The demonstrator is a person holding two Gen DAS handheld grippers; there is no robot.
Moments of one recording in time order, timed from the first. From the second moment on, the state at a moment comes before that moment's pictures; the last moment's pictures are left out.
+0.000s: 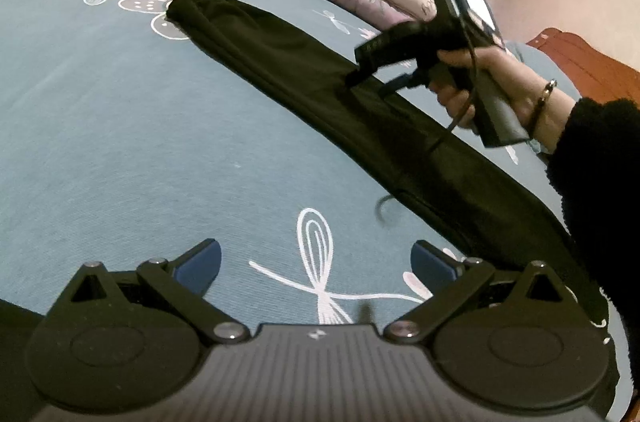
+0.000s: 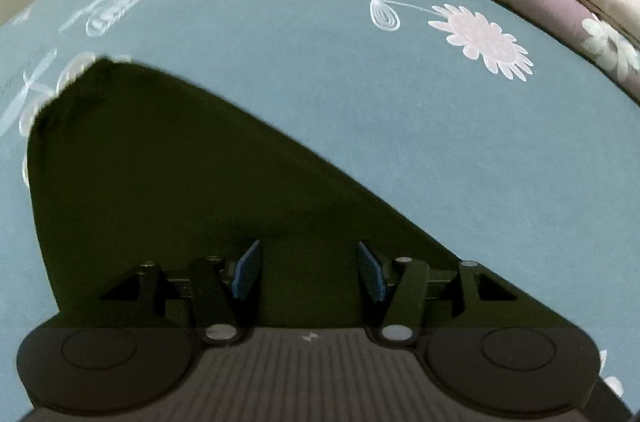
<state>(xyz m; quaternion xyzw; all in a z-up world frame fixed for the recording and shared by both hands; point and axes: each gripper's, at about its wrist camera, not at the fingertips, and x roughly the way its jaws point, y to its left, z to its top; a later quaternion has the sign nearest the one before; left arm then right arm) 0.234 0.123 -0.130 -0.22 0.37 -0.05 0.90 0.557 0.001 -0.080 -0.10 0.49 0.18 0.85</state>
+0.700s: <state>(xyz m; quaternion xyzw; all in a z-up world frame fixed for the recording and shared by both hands) 0.232 0.131 -0.126 -0.24 0.36 -0.05 0.90 0.564 0.122 -0.079 -0.12 0.47 0.25 0.84</state>
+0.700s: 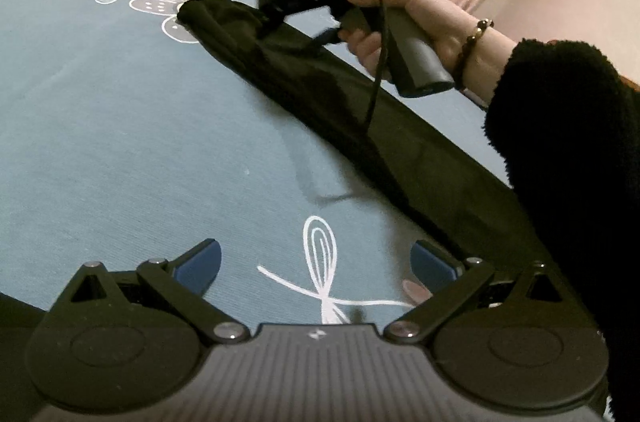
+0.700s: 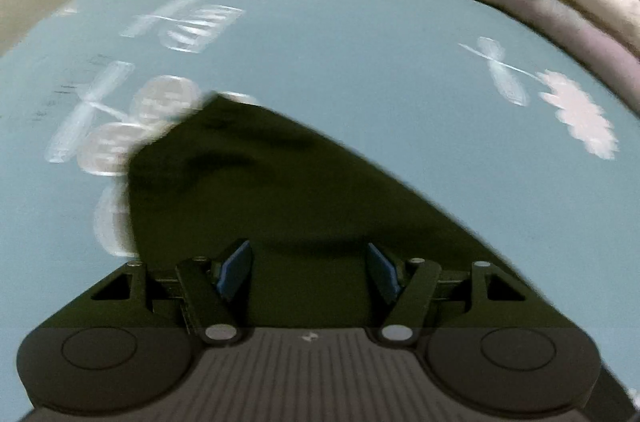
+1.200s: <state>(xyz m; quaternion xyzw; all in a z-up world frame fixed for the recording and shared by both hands) 0.227 0.139 -0.119 -0.26 0.35 -0.04 0.90 0.566 0.173 -0.083 -0.17 0.41 0.18 0.88</state>
